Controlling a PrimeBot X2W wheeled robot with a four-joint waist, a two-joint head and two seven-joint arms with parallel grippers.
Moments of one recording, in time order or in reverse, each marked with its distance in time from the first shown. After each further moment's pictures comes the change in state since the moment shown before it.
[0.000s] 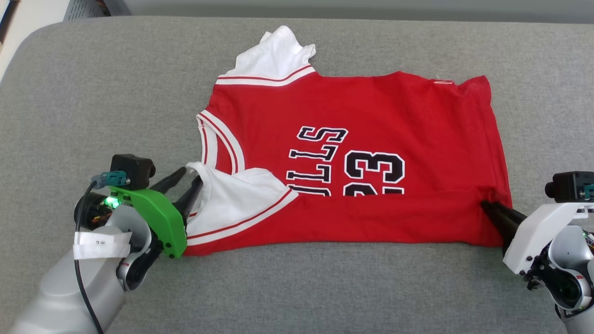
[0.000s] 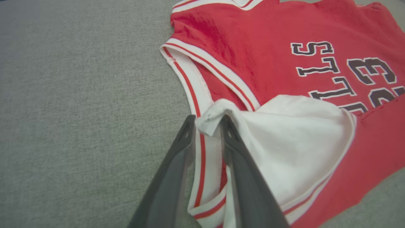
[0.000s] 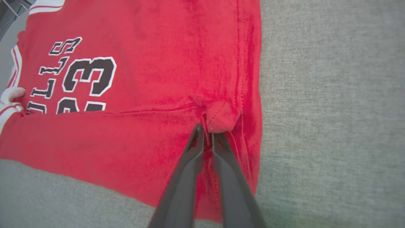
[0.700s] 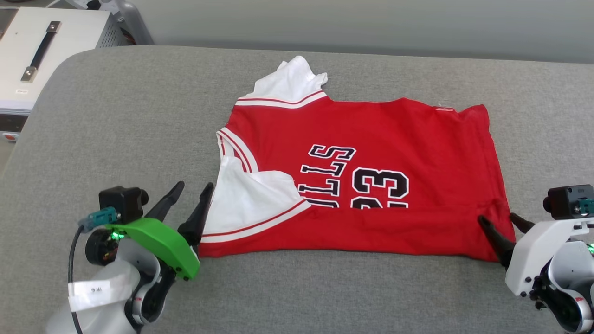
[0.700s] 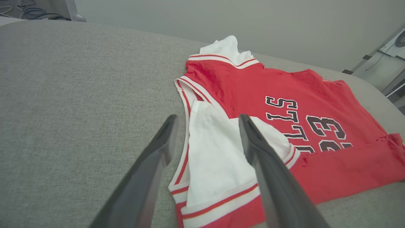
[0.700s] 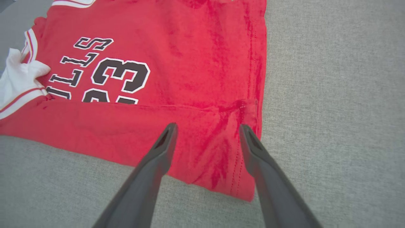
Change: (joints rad) left arm 0.177 -0.009 0.087 -0.190 -0.109 0.131 -0.132; right arm 0.119 0.067 -0.092 -0.199 -0.225 0.000 0.111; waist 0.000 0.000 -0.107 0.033
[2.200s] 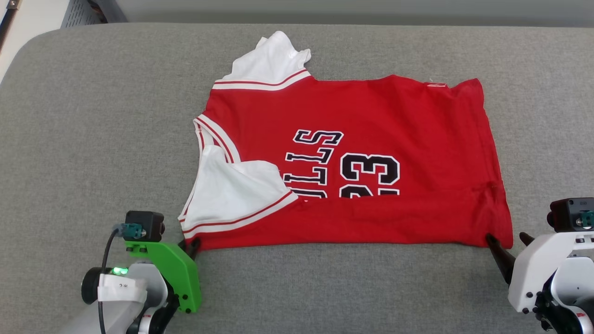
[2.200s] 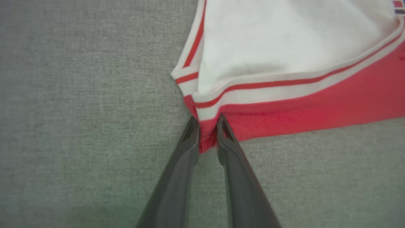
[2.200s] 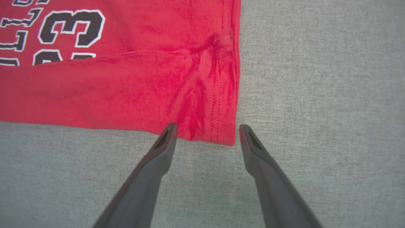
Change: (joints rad) left arm 0.066 0.069 -0.102 -0.081 0.014 0.250 0.328; right arm 0.101 0.141 -0.120 -0.201 -0.163 0.000 0.206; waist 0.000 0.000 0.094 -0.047
